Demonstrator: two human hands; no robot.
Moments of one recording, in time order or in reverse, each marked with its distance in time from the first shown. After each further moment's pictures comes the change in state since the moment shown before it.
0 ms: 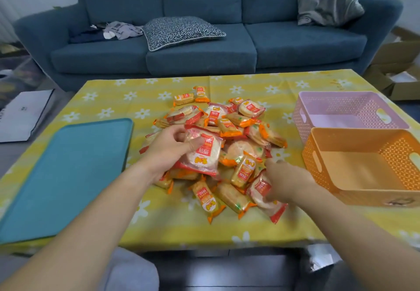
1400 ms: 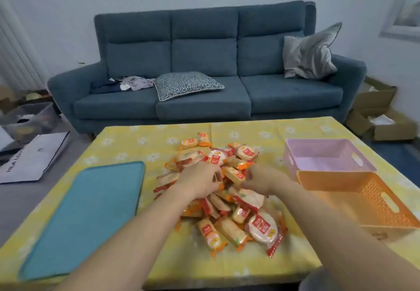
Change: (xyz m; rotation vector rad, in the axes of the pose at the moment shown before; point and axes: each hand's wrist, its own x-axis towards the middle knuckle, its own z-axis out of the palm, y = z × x) left_hand -0.006 0.068 0.034 1.140 -0.117 0.385; right_hand 0.003 -0.018 -0.093 0.237 0.237 -0.200
